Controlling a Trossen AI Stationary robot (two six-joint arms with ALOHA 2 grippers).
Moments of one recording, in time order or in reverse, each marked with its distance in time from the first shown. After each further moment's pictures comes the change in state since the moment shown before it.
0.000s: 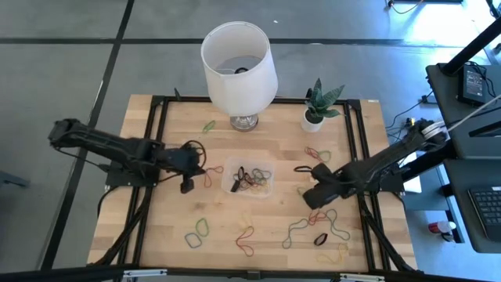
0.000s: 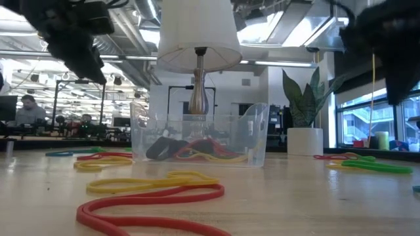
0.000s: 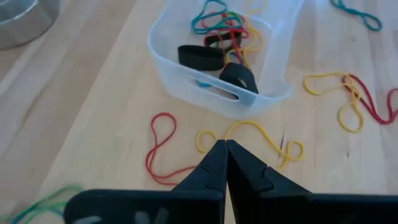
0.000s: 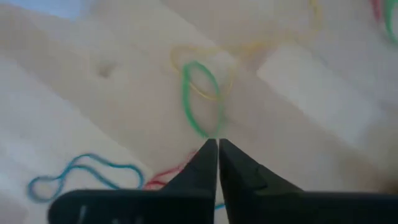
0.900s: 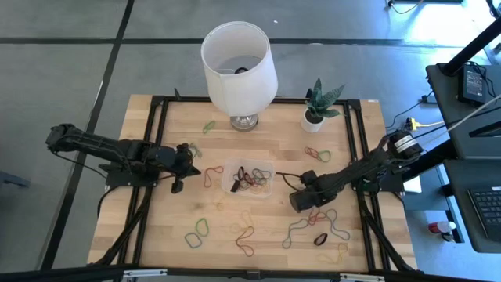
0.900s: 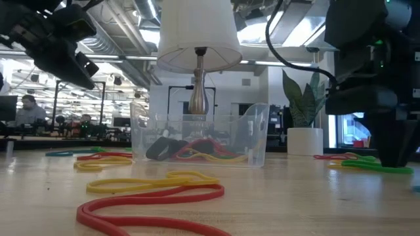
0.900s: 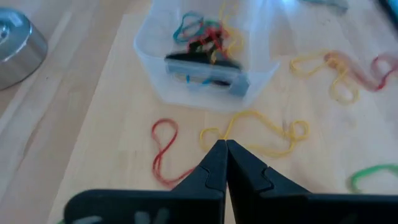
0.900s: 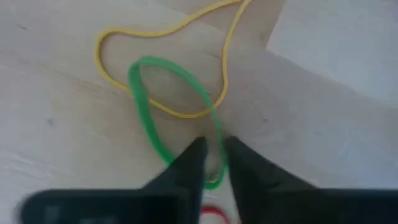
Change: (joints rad) left arm 0.023 -0.222 -0.179 0.088 0.059 0.212; right arm -0.065 0.378 -0.052 0.222 -0.062 0.195
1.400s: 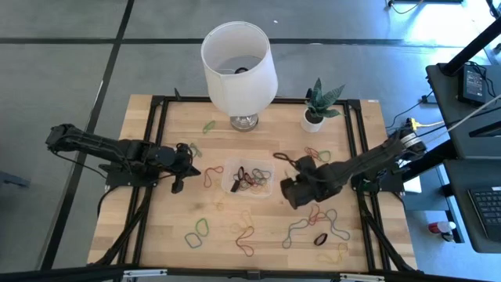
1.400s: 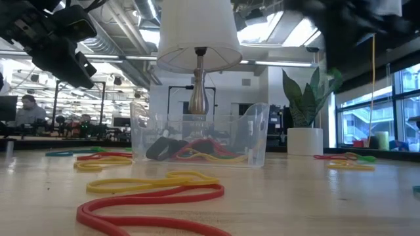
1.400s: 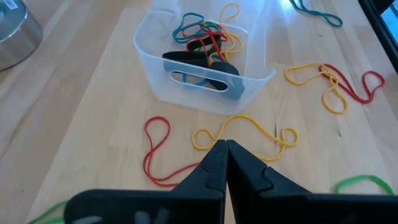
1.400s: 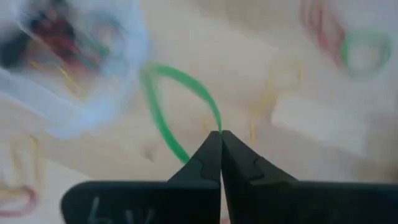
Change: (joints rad) left arm -0.003 -0.012 0.000 -0.003 0.009 -0.077; right arm -0.013 -0.076 0.513 -0.474 0.307 -0.025
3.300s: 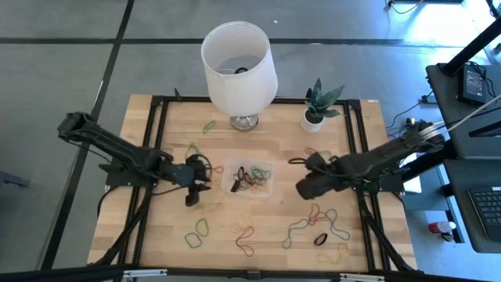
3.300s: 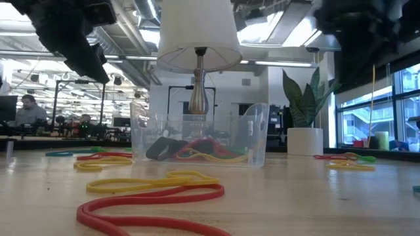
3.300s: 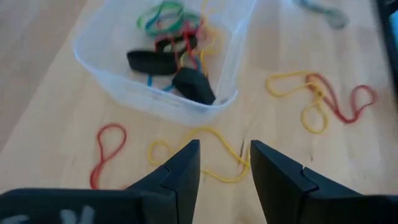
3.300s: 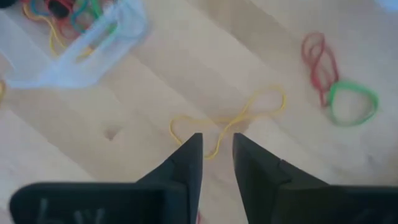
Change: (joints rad) left arm -0.206 0.433 0.252 0.005 -0.149 -0.260; right arm -0.009 -0.261 -0.314 0.167 -0.055 -0.336
